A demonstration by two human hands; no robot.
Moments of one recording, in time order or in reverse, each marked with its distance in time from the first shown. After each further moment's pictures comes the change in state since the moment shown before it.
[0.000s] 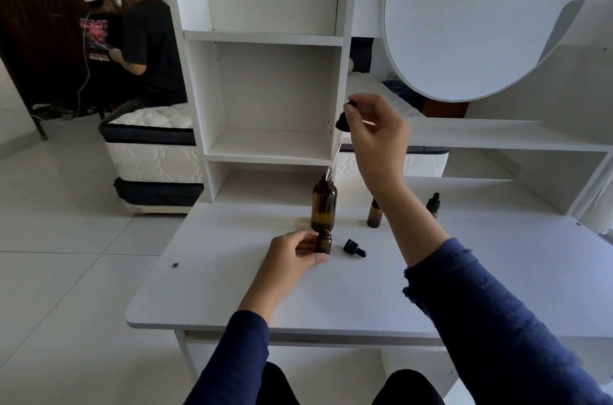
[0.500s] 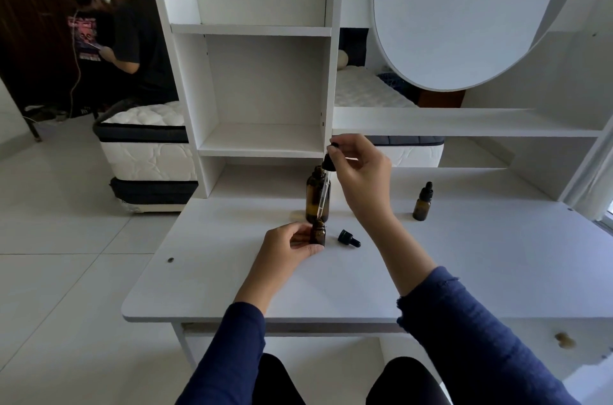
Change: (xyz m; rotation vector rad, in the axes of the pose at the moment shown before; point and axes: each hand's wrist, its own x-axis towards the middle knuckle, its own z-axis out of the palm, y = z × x) left_hand -0.001 0.000 0.001 0.046 0.008 0.025; right_hand -0.048 0.024 -0.008 -0.060 -0.084 0.103
